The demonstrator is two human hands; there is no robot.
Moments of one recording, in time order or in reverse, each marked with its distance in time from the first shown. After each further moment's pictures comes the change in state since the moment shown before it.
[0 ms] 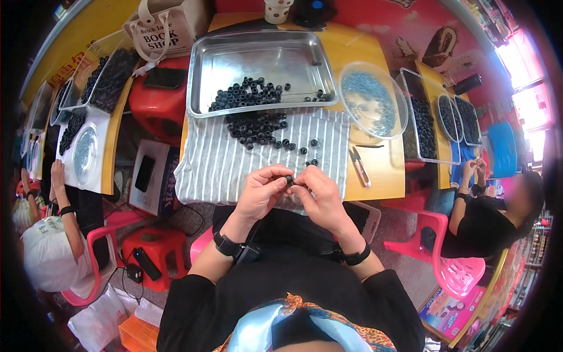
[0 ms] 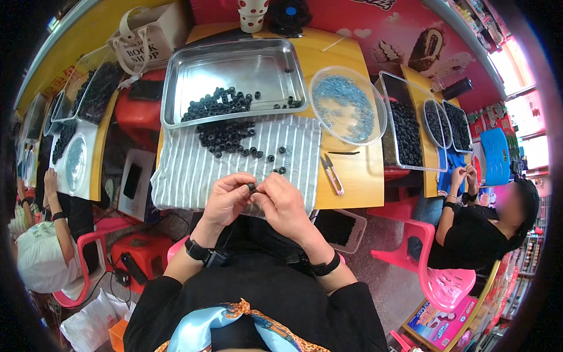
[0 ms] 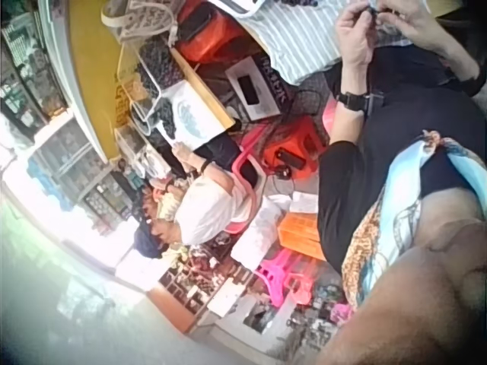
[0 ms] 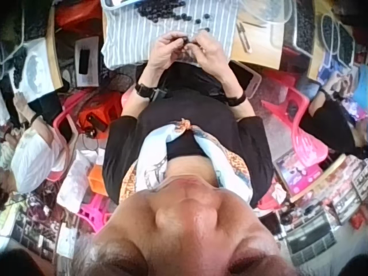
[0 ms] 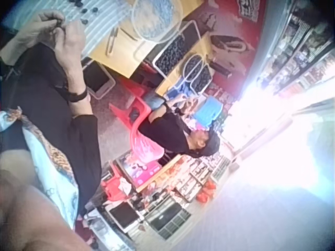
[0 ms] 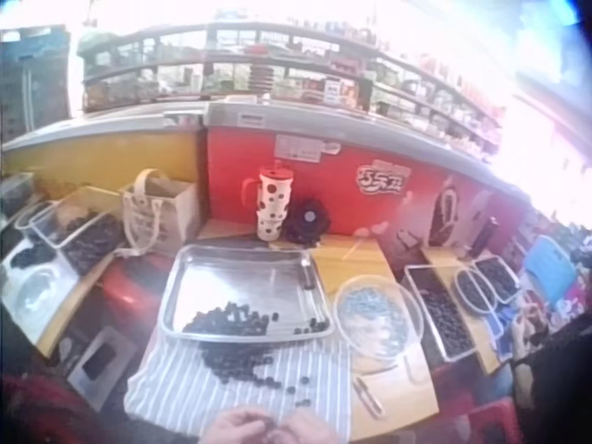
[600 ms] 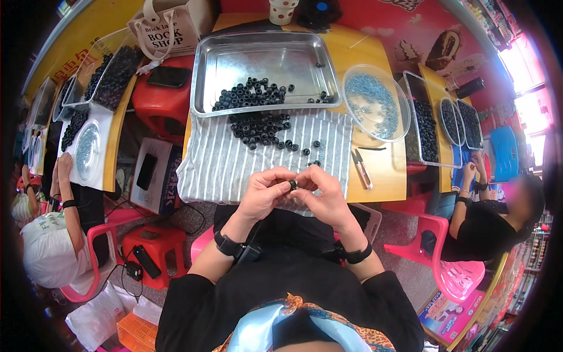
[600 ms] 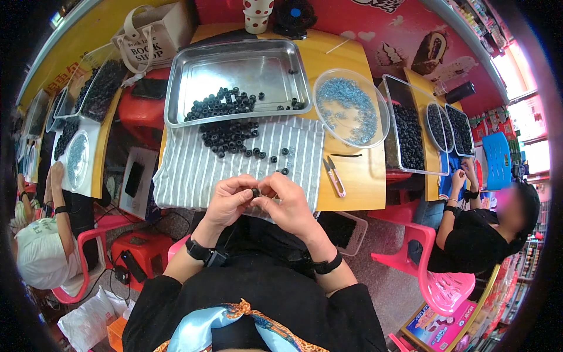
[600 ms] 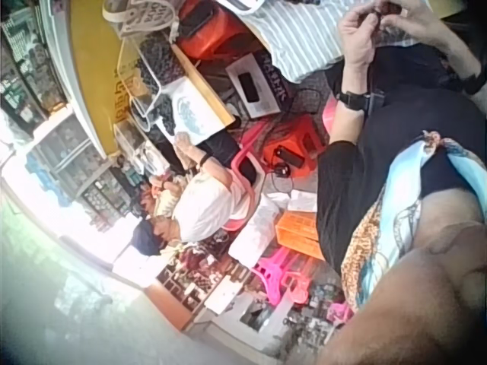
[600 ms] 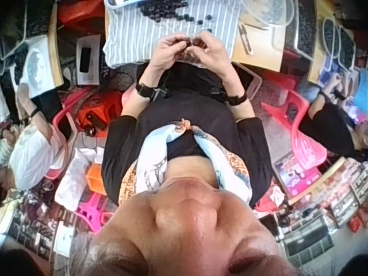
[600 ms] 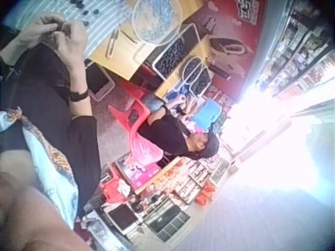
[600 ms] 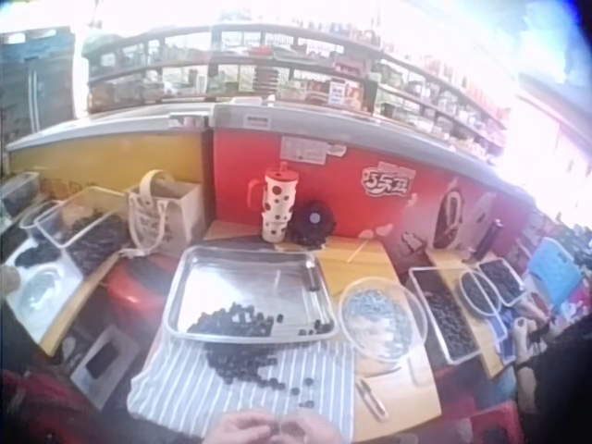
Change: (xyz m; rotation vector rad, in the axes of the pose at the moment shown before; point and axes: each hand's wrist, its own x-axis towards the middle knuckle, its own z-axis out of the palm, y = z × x) left_hand -0.002 0.004 0.002 0.070 -0.022 -0.035; right_hand 0.000 0.004 -0.005 0.194 -0.123 0.125
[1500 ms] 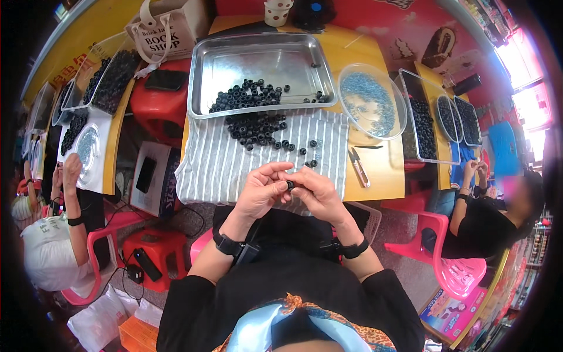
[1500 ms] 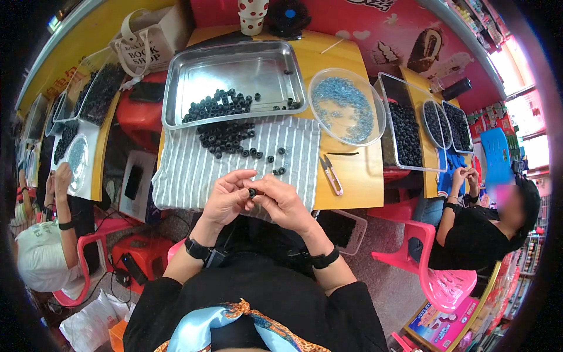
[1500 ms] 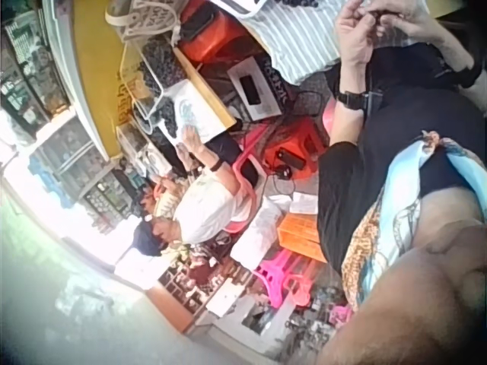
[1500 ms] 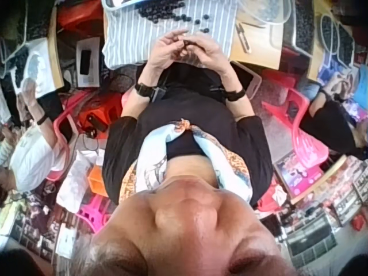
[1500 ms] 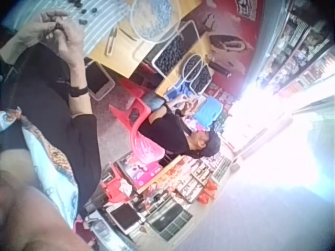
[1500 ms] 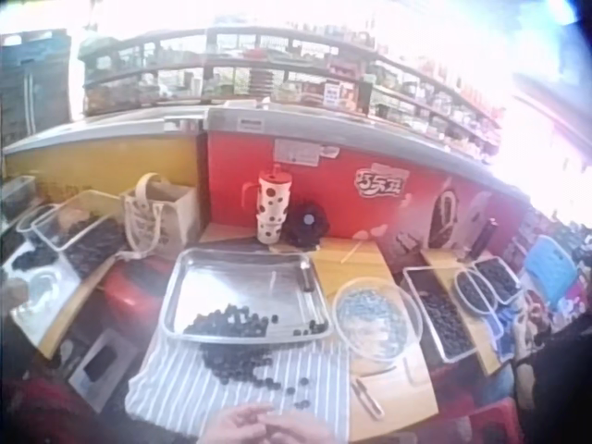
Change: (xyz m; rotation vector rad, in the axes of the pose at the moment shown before) left_hand 0.002 0.004 -0.001 -0.099 0.001 -0.050; right_hand 0.003 0.017 0.000 0.051 -0.043 -0.222
